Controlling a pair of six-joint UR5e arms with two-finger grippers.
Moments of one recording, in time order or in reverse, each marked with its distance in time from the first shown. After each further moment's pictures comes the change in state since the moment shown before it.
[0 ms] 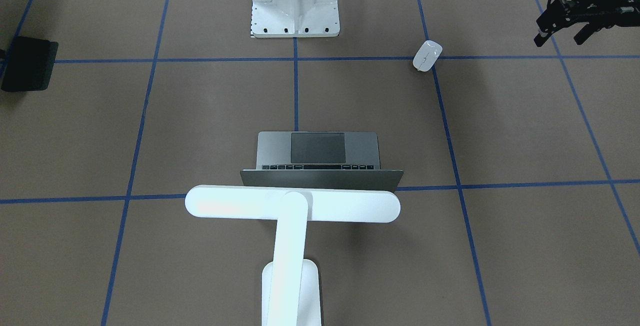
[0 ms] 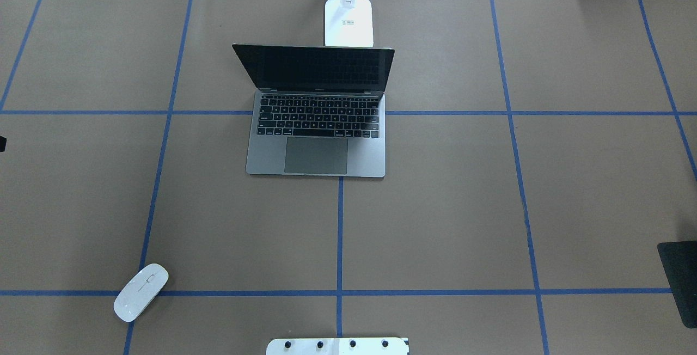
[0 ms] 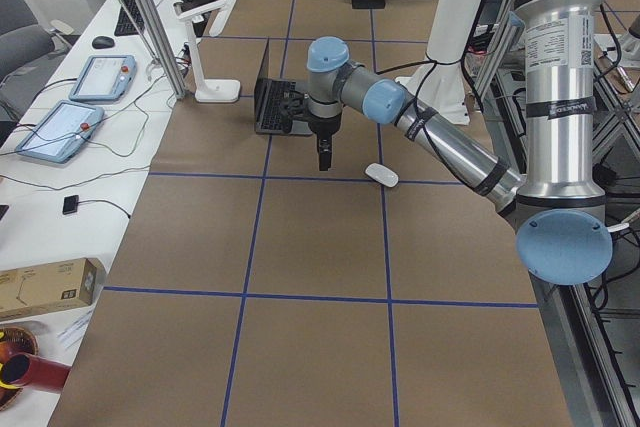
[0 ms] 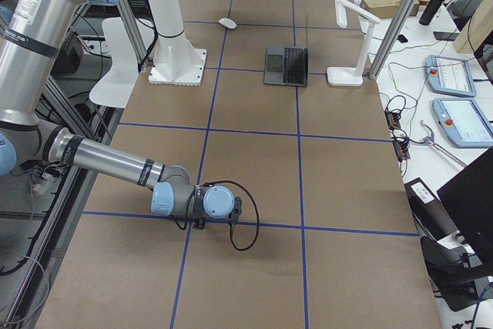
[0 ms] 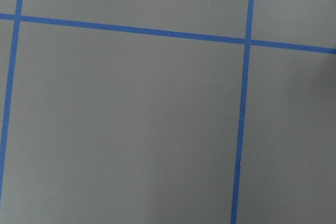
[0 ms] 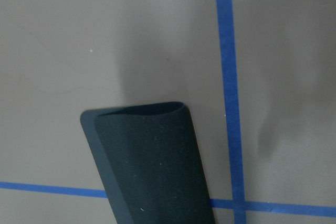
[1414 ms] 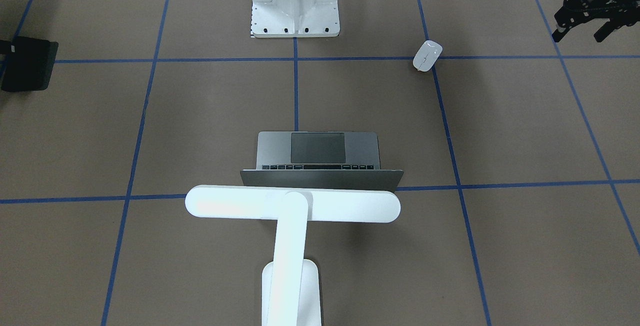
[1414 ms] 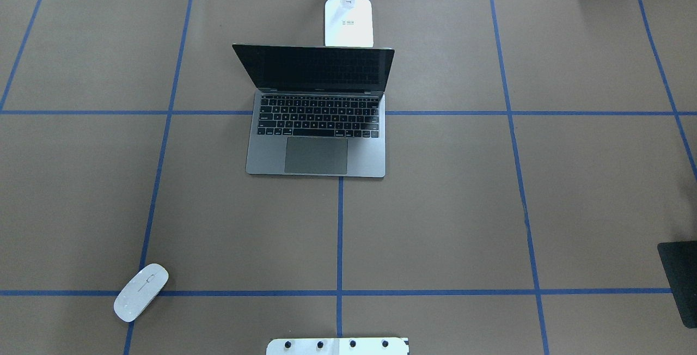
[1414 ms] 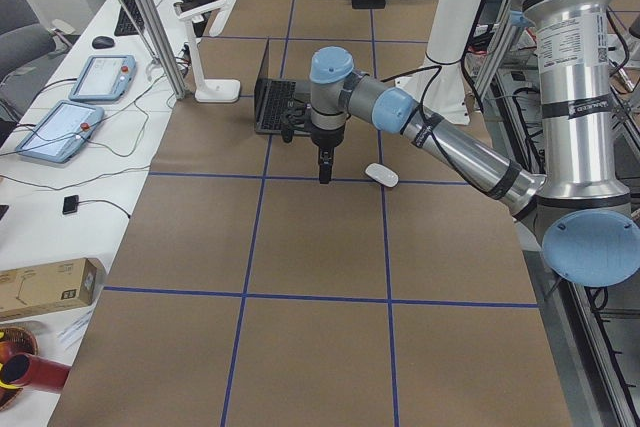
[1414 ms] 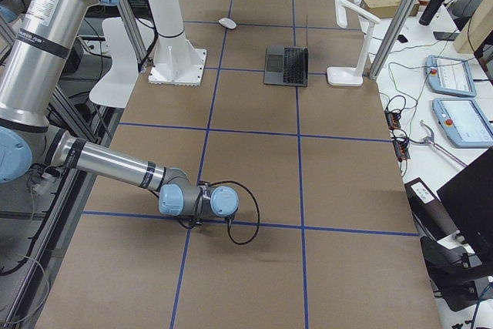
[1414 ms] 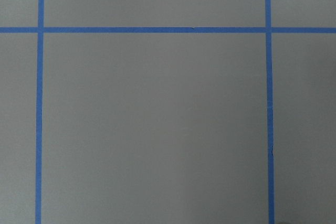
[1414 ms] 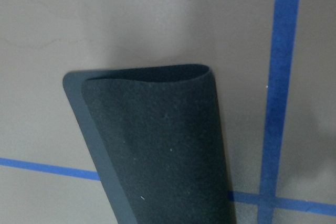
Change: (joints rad) left arm -0.053 0.056 0.003 -0.003 0.000 0.150; right arm -0.108 0.014 -0.031 0.020 0.043 0.005
